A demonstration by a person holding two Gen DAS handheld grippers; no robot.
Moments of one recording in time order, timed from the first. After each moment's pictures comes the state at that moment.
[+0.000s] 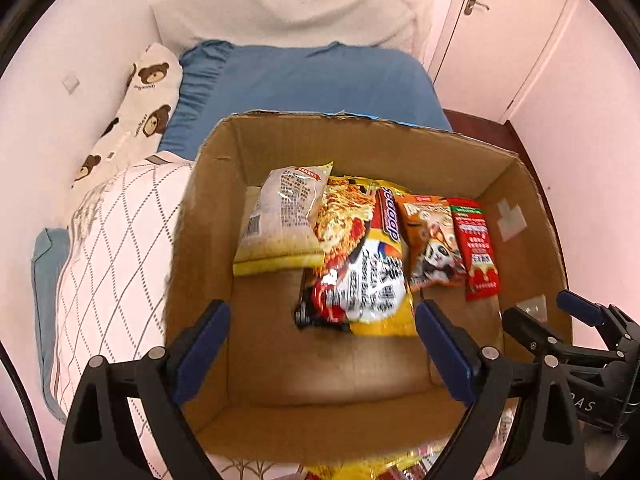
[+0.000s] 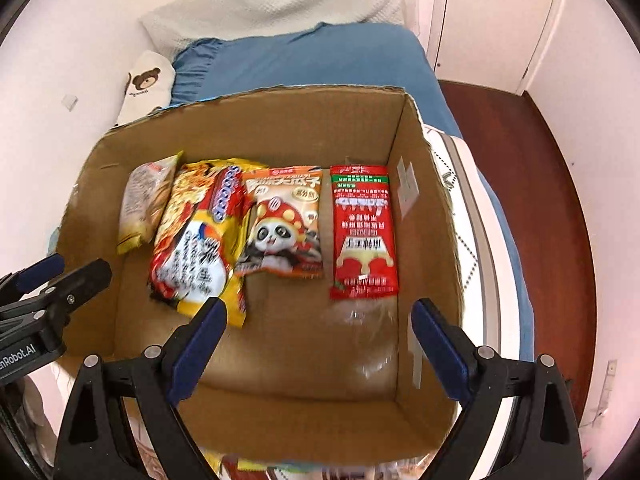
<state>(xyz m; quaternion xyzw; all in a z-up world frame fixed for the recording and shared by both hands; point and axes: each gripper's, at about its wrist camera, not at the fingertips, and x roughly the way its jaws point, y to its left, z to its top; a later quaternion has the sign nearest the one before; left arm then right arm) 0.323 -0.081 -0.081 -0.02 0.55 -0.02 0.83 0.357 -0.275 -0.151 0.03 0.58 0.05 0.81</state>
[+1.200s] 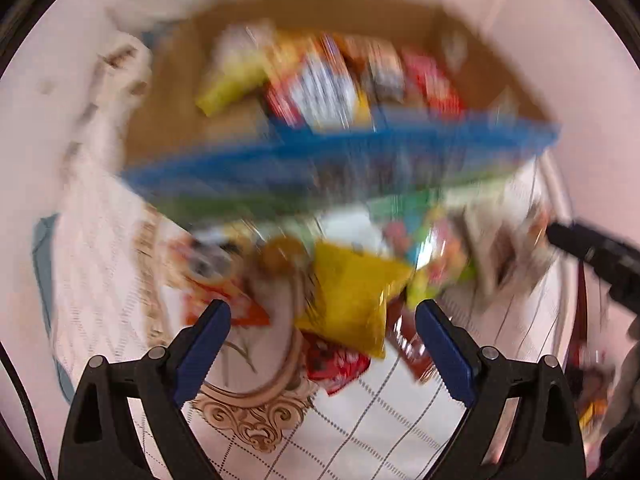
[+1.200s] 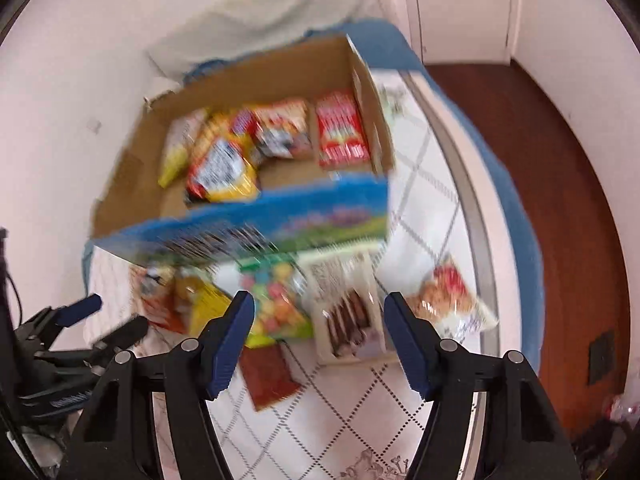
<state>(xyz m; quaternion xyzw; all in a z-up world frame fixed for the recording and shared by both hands) 0.195 -0.111 -0.147 0.06 0.64 -0.07 0.76 0.203 -0.317 -0.157 0.12 0.57 0.05 0.81</state>
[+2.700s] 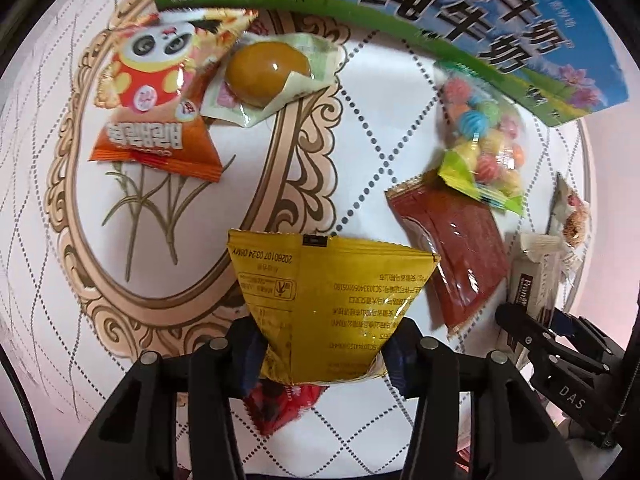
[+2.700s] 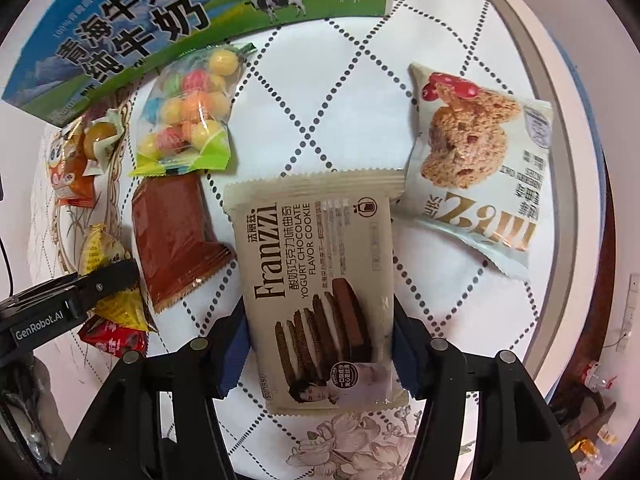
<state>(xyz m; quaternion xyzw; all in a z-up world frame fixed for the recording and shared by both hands) 0.145 -0.116 -0.234 -0.09 0.70 -0.04 0.71 0.145 -0.281 -0.289 0.07 0.69 0.04 0.72</state>
